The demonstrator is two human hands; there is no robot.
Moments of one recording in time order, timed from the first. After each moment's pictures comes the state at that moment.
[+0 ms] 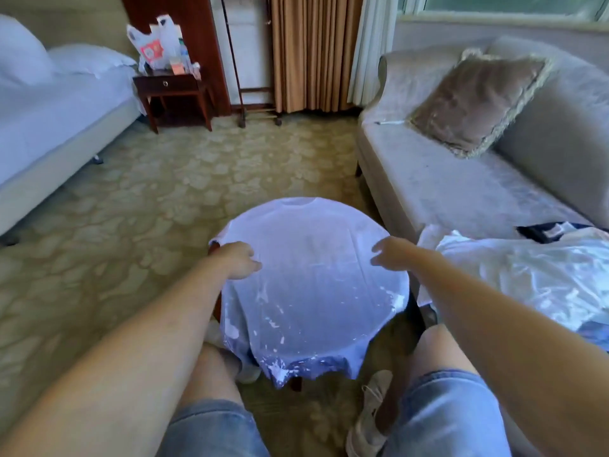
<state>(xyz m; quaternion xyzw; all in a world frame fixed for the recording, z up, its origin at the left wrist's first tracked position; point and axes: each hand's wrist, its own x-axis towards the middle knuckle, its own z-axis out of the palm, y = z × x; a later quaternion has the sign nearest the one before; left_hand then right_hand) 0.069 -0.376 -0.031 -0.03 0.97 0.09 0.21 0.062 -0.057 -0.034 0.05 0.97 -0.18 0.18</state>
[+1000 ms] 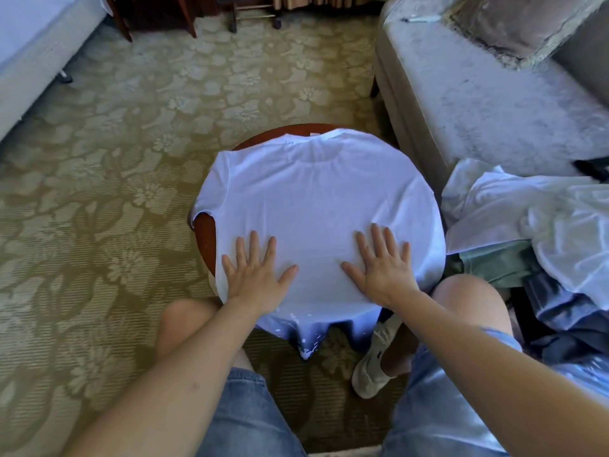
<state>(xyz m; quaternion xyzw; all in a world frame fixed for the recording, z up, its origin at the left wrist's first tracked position) 0.131 -0.353 -0.172 -0.02 0.98 0.06 0.18 0.121 -0.108 -0.179 -0.04 0.99 -0.04 0.15</state>
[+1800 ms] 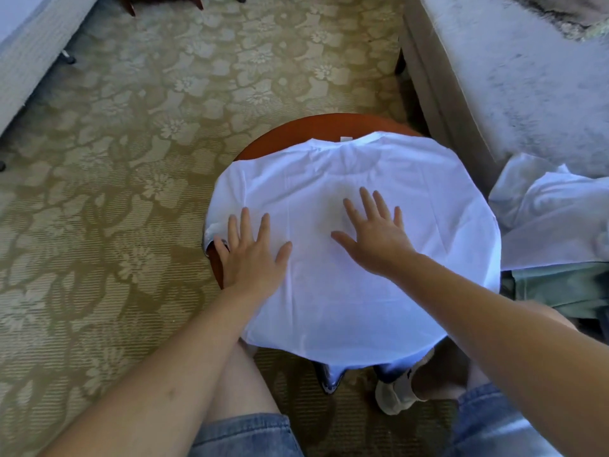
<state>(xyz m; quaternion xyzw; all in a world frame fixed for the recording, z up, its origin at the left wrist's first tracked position) 0.060 -0.393 -0.165 -0.09 0.99 0.04 0.12 0.021 -0.175 -0.157 -0.11 0.98 -0.07 0.14</state>
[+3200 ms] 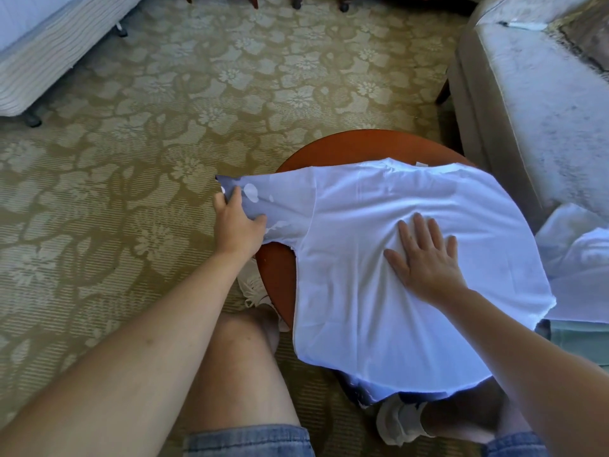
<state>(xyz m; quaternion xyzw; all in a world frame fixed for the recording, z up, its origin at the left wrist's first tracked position) 0.026 -0.491 -0.160 -0.25 0.89 0.37 -0.05 0.020 -0.174 -0.184 -0.07 0.99 -0.01 0.13</state>
